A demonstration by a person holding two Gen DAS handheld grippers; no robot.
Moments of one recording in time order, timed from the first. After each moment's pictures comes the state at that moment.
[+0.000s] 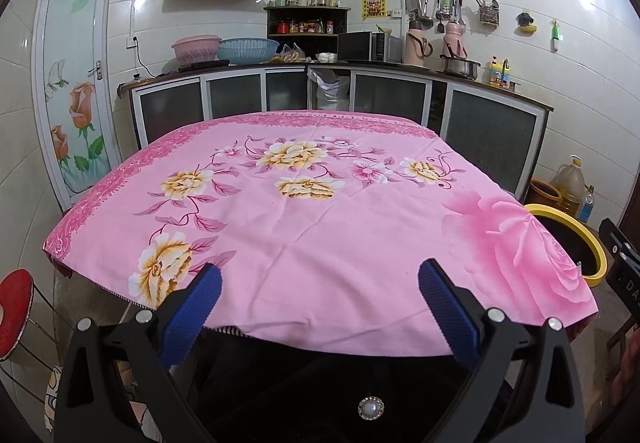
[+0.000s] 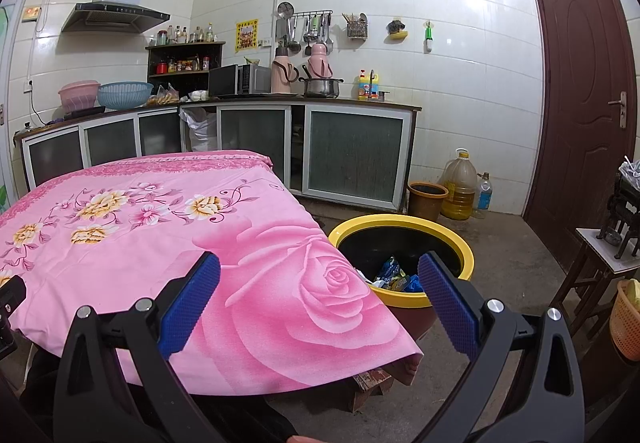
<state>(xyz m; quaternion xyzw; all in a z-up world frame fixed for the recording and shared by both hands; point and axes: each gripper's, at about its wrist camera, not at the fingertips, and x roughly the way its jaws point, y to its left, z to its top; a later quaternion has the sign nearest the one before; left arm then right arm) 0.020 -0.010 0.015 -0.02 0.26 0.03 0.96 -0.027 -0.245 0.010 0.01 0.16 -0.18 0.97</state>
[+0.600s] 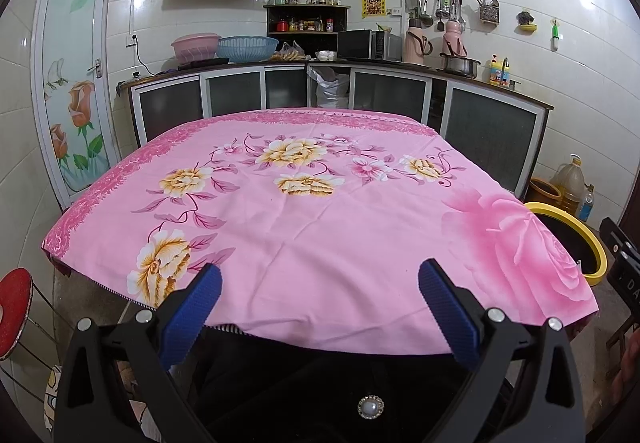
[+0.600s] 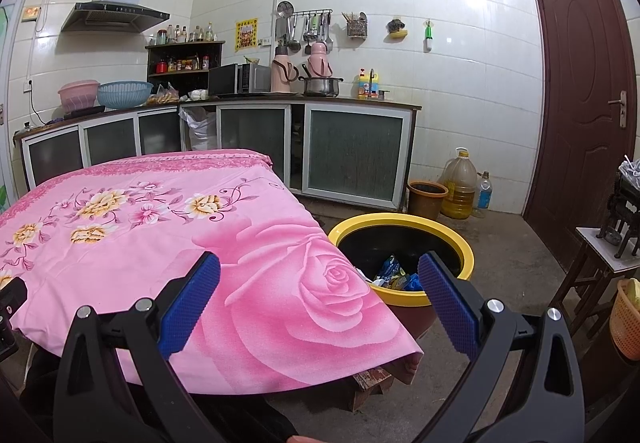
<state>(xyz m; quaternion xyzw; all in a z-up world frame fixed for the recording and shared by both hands) 0.023 -0.005 0.015 -0.02 0.26 0.03 0.96 -0.028 -0.246 0.007 0.01 0.16 -0.18 0.97</state>
